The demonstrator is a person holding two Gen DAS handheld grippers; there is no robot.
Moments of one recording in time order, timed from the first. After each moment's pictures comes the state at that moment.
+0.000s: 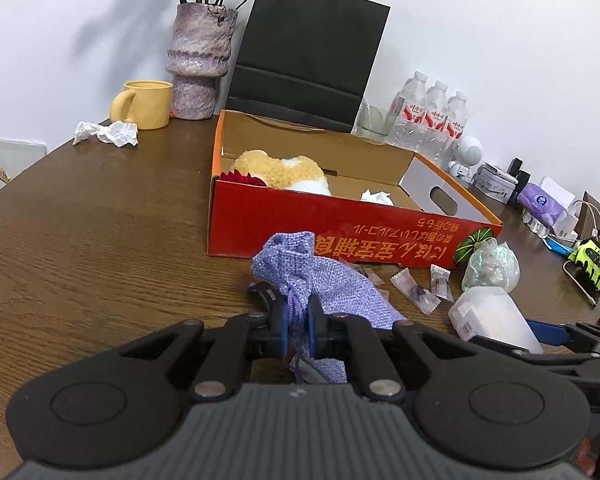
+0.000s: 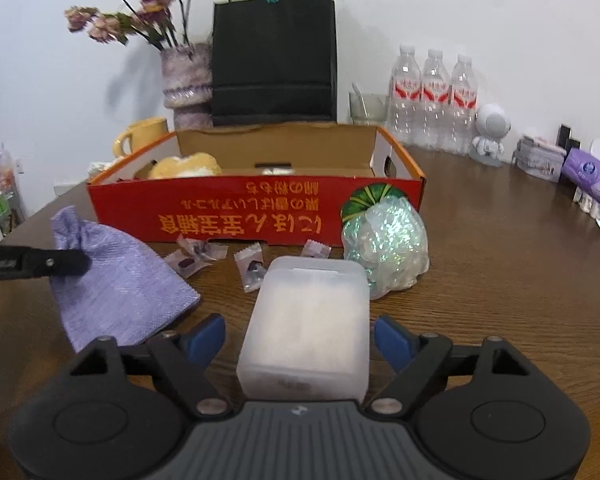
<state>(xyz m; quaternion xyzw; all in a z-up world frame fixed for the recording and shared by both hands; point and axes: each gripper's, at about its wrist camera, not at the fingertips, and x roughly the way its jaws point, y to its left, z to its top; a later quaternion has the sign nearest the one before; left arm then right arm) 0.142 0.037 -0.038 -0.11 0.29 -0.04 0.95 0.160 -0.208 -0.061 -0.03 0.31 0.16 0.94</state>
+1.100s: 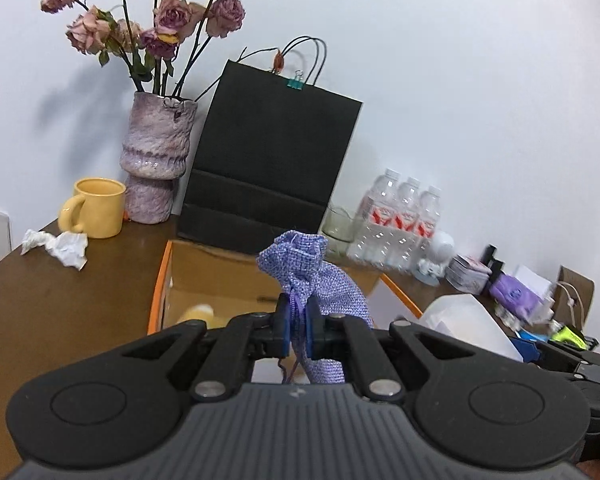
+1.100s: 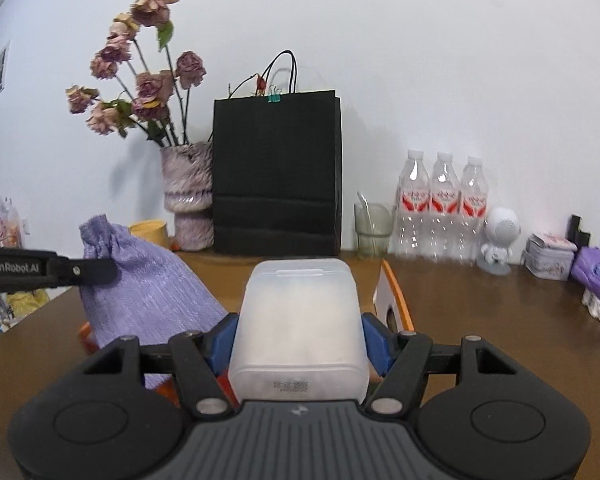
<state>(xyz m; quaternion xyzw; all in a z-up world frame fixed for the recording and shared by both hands) 0.228 0.034 0.040 -0.14 0.19 -0.07 0.97 0.231 -0.197 0.023 -0.02 0.19 0.18 0.97</state>
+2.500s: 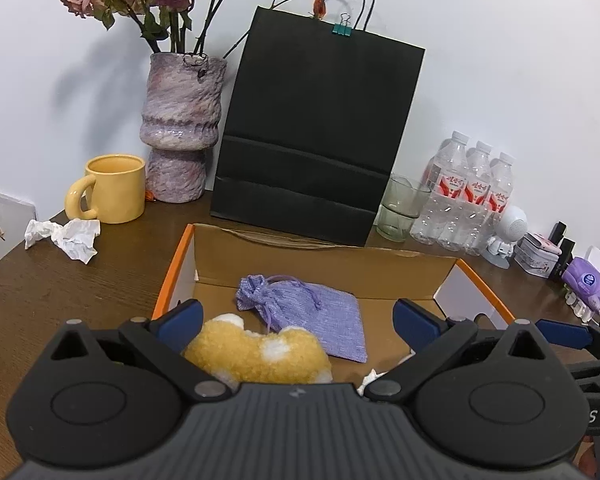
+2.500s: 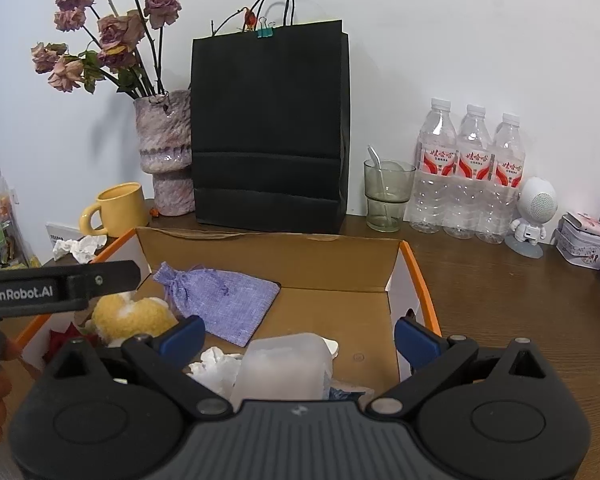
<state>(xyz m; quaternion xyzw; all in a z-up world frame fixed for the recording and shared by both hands) 0.300 0.023 0.011 -0.11 0.24 0.00 0.96 0.323 -0.174 0.001 -0.04 0.26 0.19 0.95</state>
